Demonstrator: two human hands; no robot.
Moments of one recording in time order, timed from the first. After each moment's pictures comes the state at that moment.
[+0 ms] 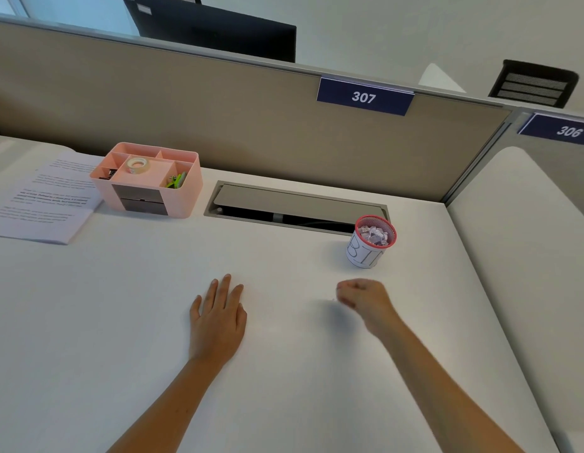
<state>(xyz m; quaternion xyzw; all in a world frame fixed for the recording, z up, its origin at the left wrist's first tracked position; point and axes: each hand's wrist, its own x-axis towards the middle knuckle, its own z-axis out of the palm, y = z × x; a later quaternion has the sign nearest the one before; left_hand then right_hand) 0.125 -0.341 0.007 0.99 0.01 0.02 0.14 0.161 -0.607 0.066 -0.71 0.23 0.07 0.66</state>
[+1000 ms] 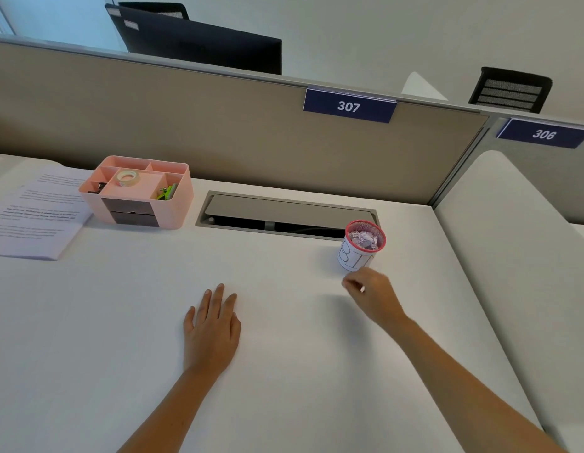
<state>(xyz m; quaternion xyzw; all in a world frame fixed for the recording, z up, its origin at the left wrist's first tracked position) 0.125 -0.341 0.010 0.99 0.01 0.01 0.14 0.175 -0.651 0.057 -0.96 -0.08 -0.10 0.26</state>
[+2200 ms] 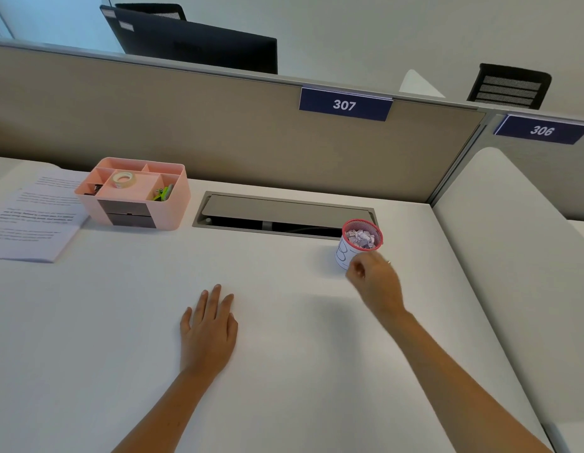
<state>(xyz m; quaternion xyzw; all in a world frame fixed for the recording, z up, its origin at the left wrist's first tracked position) 0.124 -0.343 0.012 0.99 0.01 0.01 0.15 0.176 -0.638 0.085 -0.96 0.01 -0.18 0.22</state>
